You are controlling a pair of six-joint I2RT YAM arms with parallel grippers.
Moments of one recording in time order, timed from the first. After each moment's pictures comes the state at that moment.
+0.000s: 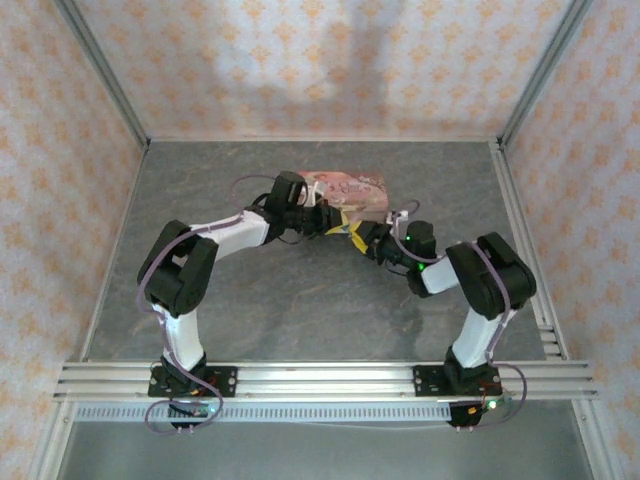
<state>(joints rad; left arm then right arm) -0.47 1.87 1.18 0.06 0.68 -0.92 0.33 1.76 0.47 1.06 -0.66 1.36</state>
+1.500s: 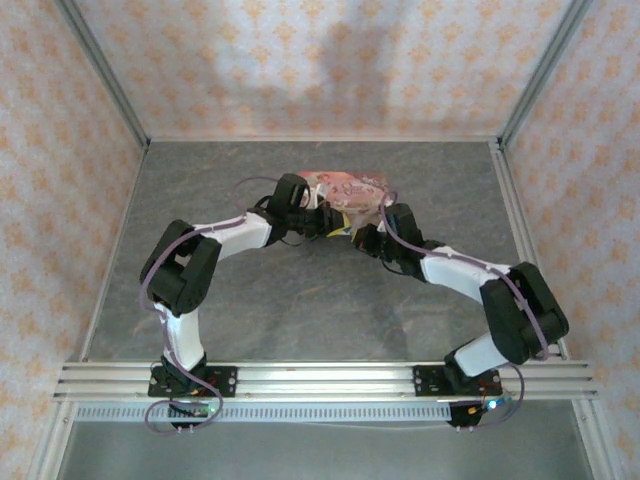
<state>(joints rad) -0.49 1.89 1.17 0.09 0.68 -0.93 0.49 1.49 0.73 0.07 -0.24 0.82</state>
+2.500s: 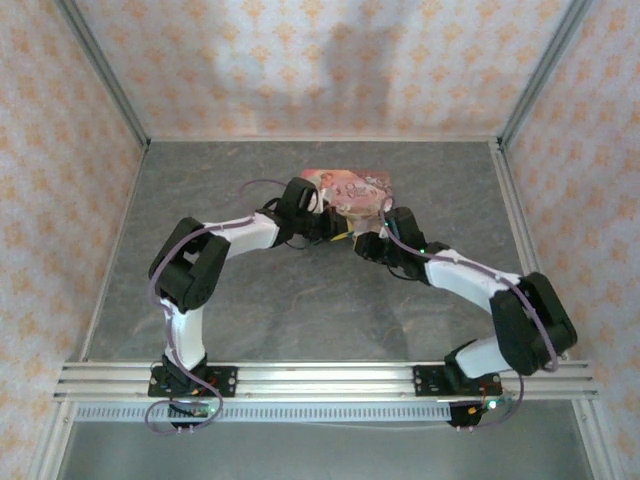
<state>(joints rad) -0.52 1.94 1.21 0.04 0.61 -0.91 0.49 1.39 0.71 -0.09 -0.20 0.67</state>
